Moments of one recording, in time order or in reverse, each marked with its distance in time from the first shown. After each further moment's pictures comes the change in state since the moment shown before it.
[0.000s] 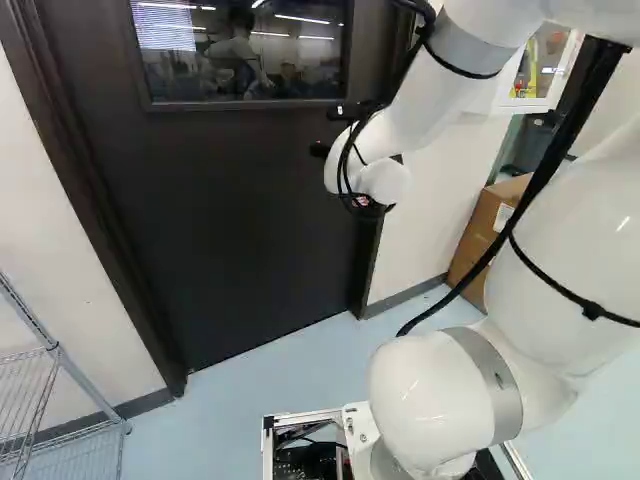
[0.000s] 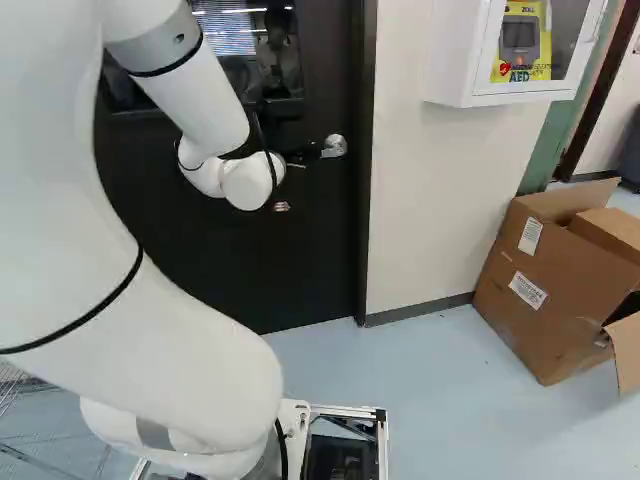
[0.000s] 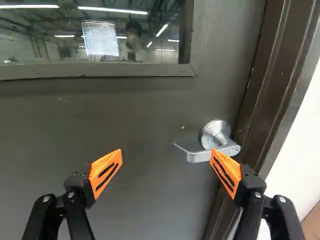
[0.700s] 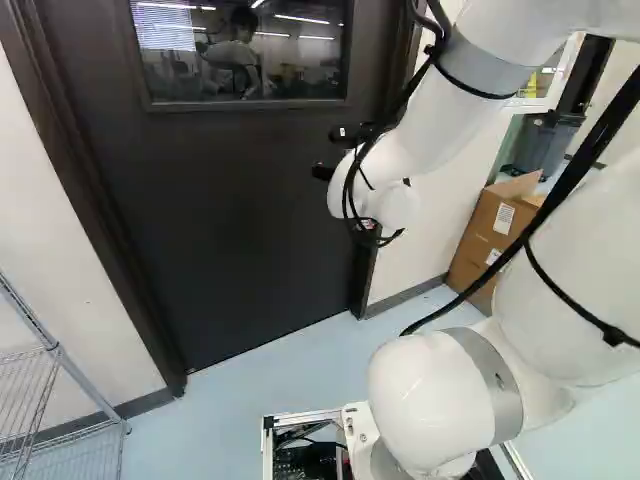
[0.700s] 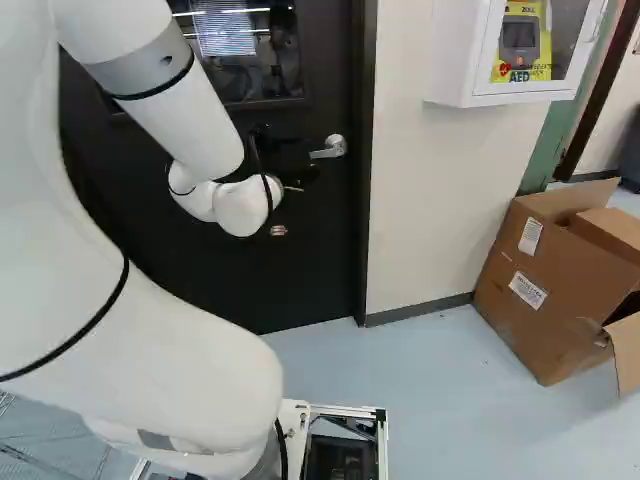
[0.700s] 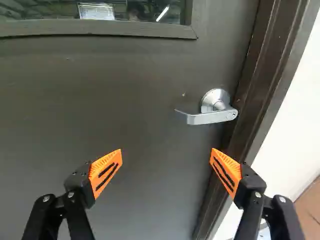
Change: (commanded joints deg) arm 0.2 3.7 8.1 0.0 0.0 0.0
